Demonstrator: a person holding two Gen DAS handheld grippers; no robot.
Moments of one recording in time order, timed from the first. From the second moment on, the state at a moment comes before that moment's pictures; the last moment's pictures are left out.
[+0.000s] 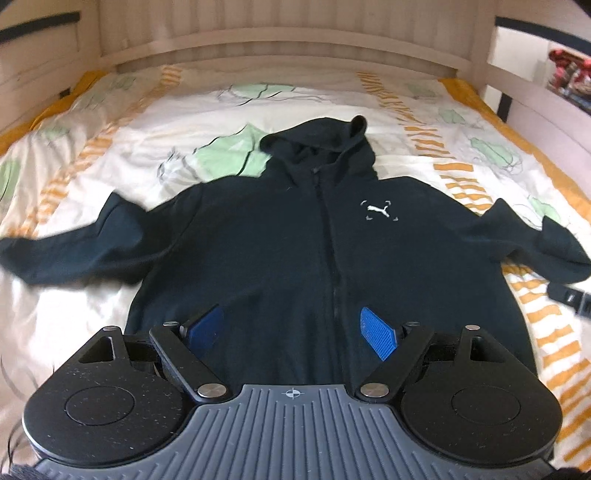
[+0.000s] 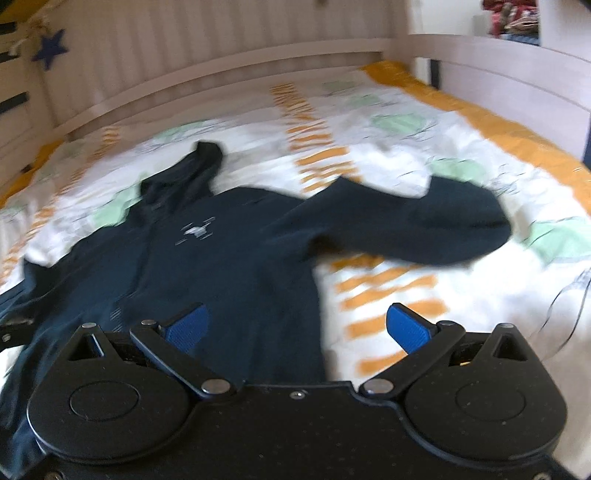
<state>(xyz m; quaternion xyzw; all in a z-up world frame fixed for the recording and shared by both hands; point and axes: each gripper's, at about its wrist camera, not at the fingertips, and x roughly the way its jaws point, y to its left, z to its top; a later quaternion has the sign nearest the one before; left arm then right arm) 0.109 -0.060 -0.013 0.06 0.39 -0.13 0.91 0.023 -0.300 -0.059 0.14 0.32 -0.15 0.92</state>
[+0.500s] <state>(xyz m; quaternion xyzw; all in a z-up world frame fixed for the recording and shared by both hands) 0.158 -0.114 -0.035 0.10 0.42 -0.17 0.89 0.078 -0.399 -0.059 0.09 0.32 -0.27 0.90</state>
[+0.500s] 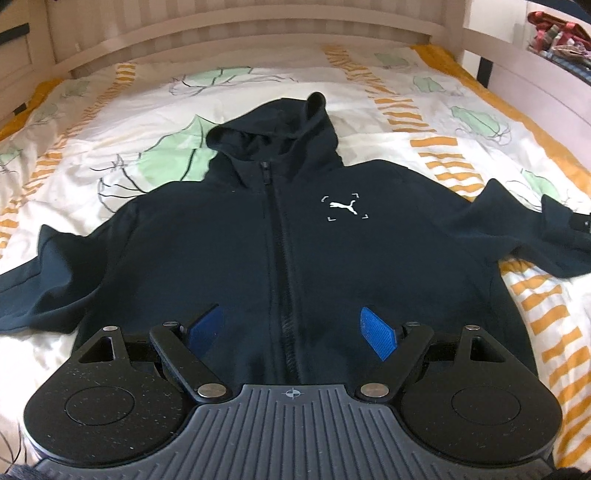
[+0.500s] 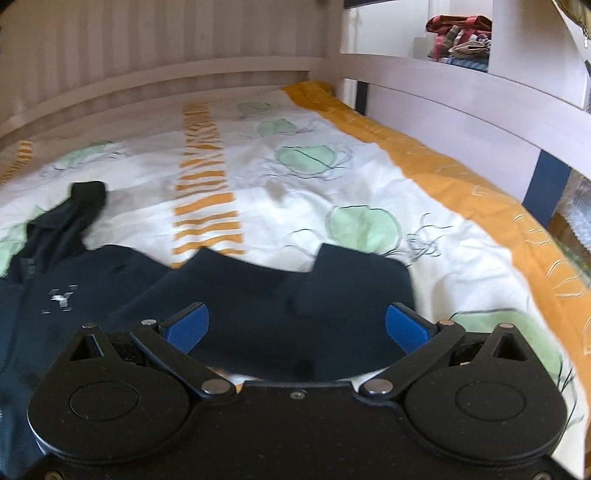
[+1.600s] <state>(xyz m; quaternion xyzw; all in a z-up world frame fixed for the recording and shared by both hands) 0.218 -0.224 -0.083 0.11 0.44 -0.23 0.86 0.115 -0.451 -0.125 -0.02 0.40 -0.26 0.88</state>
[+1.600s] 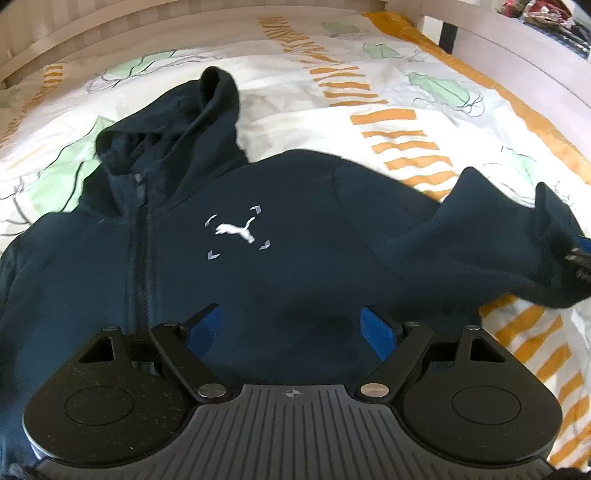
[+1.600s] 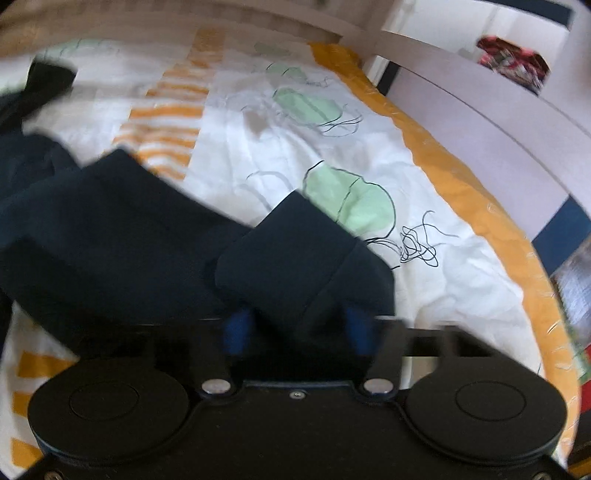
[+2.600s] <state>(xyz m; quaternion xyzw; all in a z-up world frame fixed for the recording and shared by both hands) 0.237 -0.154 -0.063 0.05 0.41 -0.24 0.88 0.105 -0.408 0.031 0.20 0.17 -0.07 0.96</state>
